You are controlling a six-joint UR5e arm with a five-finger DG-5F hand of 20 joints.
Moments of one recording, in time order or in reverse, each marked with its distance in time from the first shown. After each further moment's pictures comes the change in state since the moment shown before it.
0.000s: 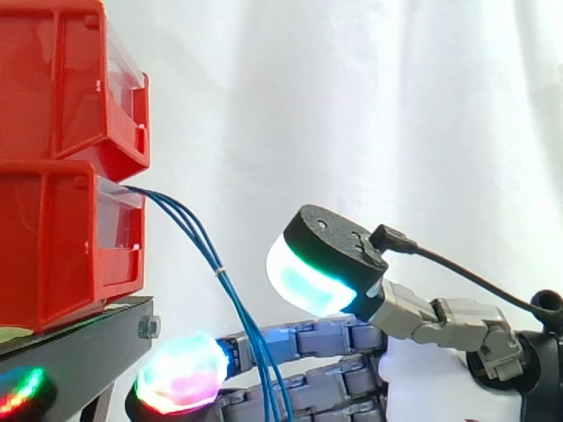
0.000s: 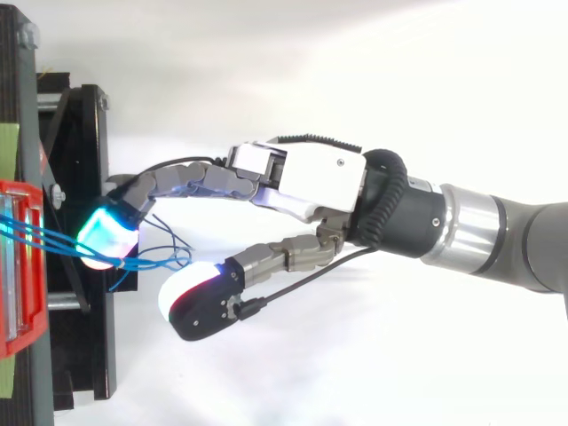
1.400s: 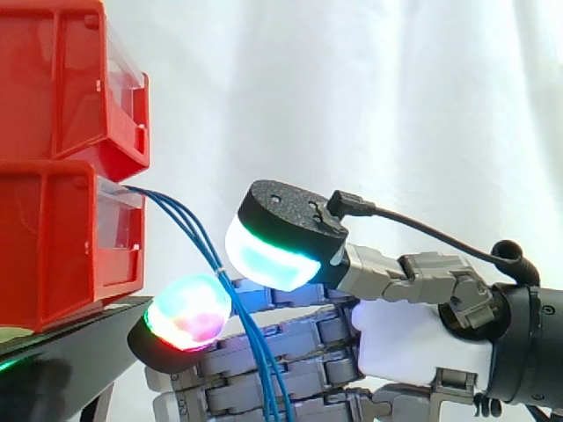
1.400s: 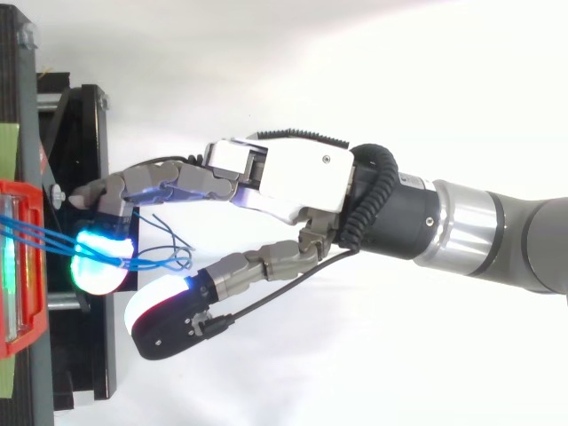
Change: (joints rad) arm -0.008 0.001 0.074 -0.055 -0.027 -0.009
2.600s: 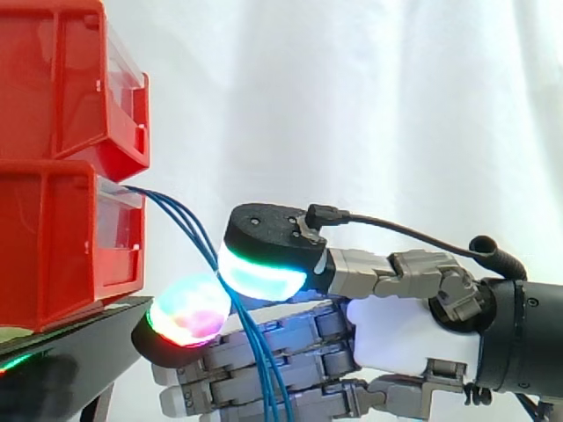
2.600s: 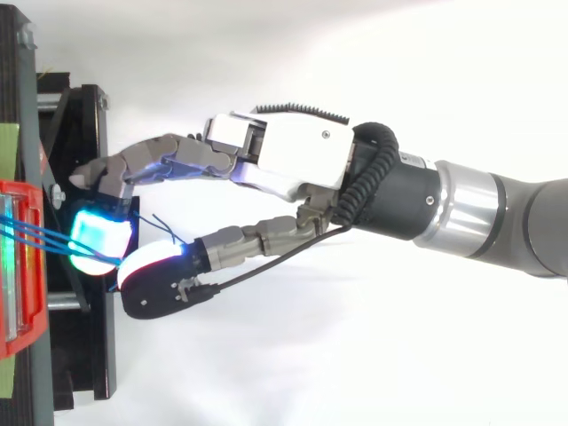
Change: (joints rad) arm -0.021 0.000 0.016 -0.031 -0.005 0.001
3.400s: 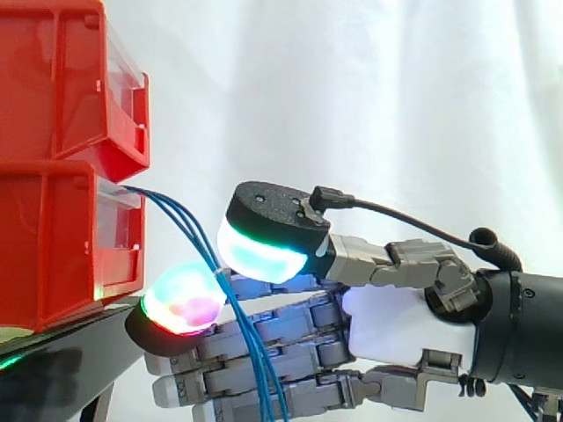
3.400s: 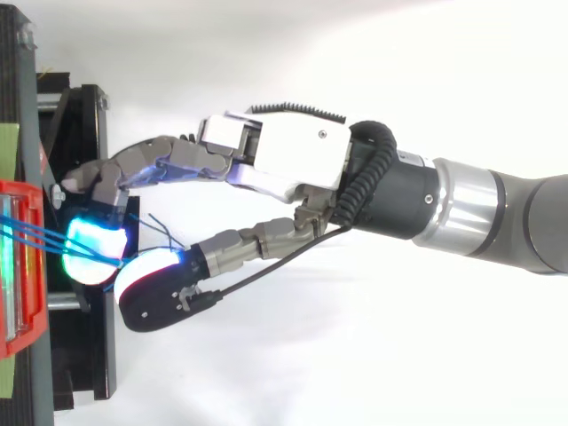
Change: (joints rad) arm -0.004 0.000 0.011 -0.003 -0.027 -0.002
